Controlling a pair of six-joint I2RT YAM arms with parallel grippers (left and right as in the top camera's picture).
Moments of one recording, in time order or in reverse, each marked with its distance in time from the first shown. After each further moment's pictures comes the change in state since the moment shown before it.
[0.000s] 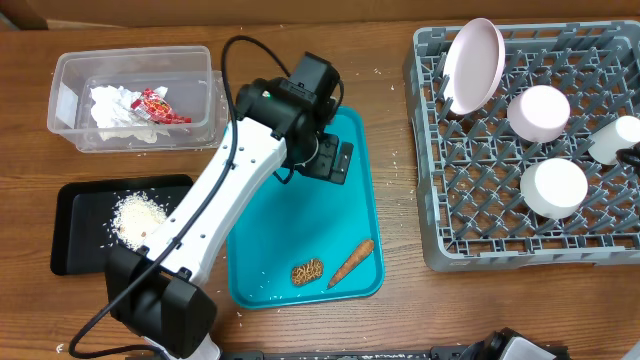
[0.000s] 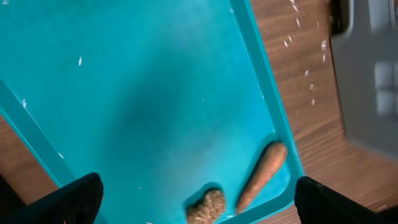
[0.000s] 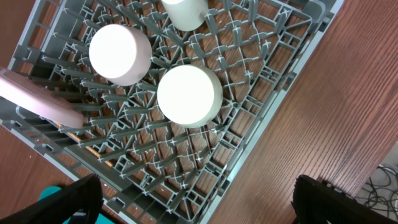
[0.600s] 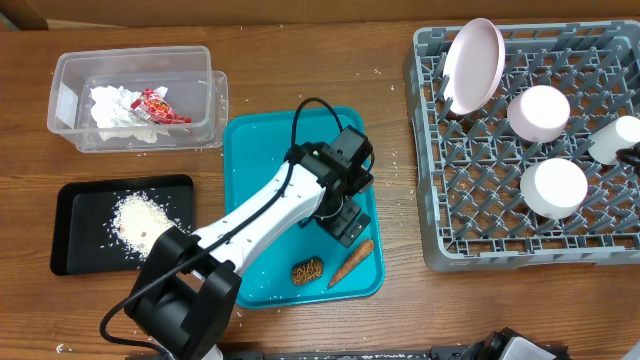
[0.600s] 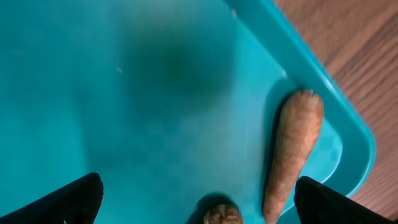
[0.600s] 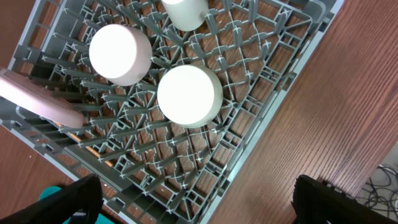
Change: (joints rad) left arm -0.156 0.011 -0.420 0.301 0.018 0.244; right arm 0.000 0.000 0.000 0.000 0.000 0.000
